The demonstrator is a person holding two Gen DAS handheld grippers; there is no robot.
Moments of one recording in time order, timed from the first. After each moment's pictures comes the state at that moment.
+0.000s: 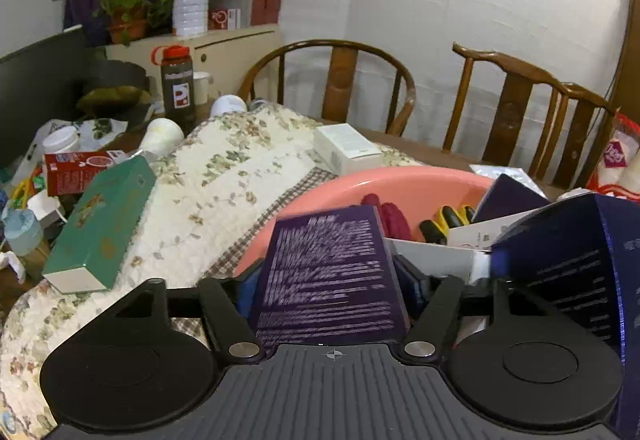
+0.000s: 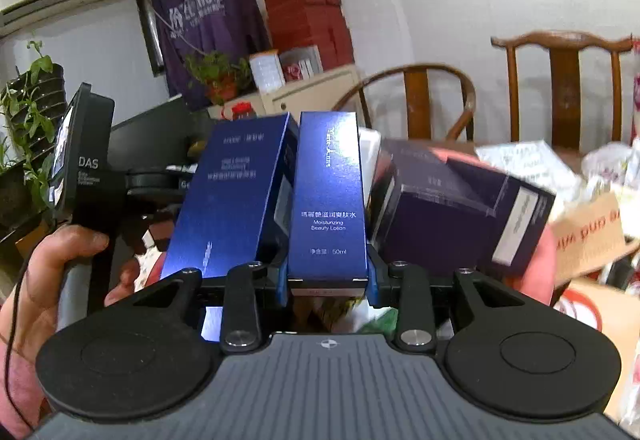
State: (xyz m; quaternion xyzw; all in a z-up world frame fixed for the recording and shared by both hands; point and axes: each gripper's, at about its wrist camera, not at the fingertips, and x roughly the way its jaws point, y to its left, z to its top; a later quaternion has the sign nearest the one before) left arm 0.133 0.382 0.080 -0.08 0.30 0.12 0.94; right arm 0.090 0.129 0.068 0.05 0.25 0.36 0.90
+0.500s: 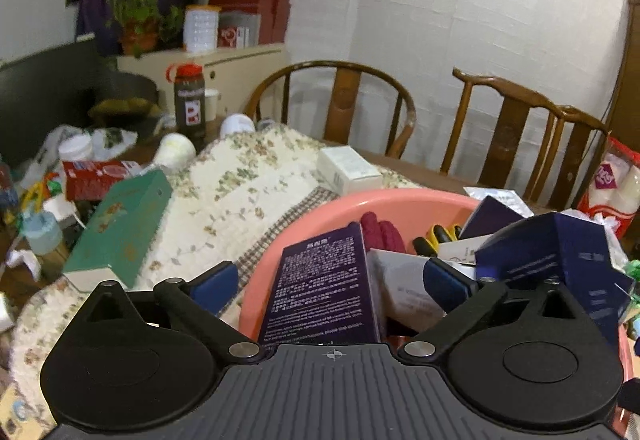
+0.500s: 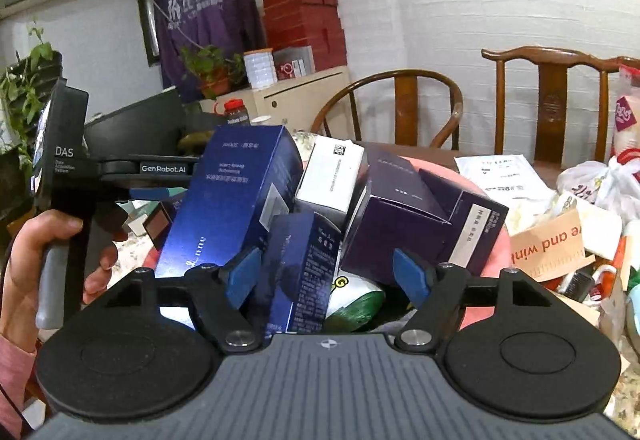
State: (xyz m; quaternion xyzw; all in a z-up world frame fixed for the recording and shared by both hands) left arm 0.104 0.376 0.105 -0.09 0.27 0.12 0.95; right arm 0.074 0.108 0.085 0.02 0.24 0.34 0.91
